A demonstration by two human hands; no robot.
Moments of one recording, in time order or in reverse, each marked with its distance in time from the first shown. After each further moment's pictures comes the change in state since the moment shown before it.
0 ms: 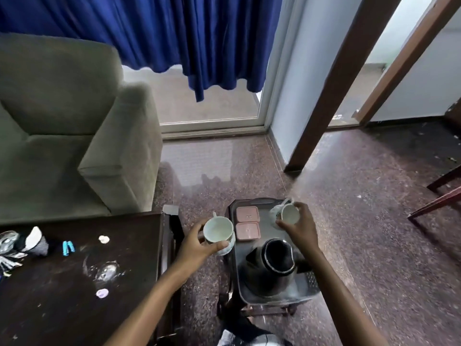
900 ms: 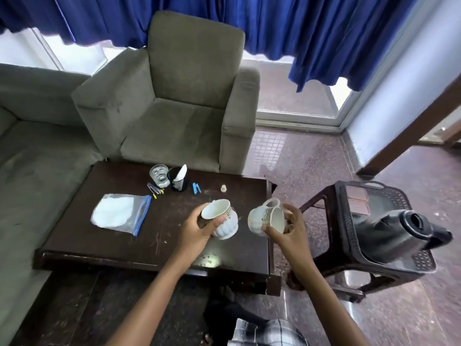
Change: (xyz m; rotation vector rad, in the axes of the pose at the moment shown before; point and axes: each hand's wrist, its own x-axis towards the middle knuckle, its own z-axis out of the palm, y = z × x) left_hand -0.227 -0.139 -0.345 -0.169 0.353 0.060; right_hand -0.353 -0.212 0.264 0.330 -0.305 -0.094
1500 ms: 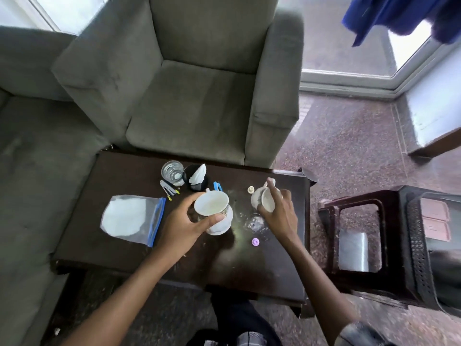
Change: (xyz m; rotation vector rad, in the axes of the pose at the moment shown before) left_hand 0.175 -0.014 -0.081 0.199 0.000 -0.101; right_hand 0.210 0.059 0.155 -0.580 -0.147 0.079
